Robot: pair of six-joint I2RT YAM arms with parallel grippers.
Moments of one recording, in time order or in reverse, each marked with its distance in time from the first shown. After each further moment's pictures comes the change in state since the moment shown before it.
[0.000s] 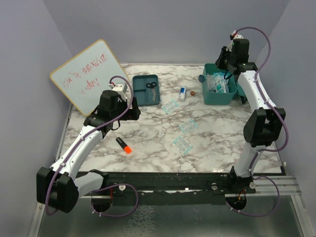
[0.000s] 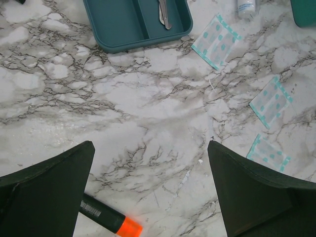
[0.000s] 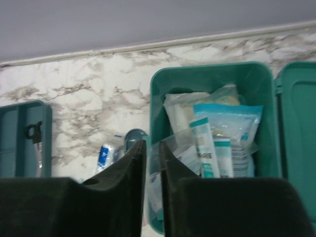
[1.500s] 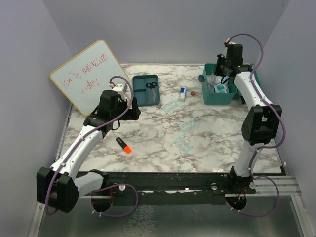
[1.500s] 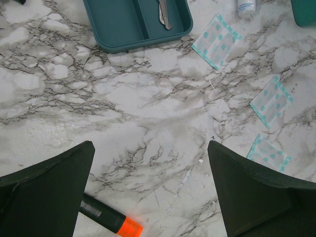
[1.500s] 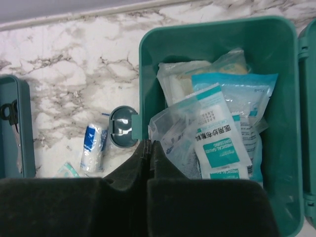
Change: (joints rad) left arm 0.000 0.000 0.000 0.000 0.000 0.003; right arm 0.009 0.035 -0.062 -0.054 -0.017 0.006
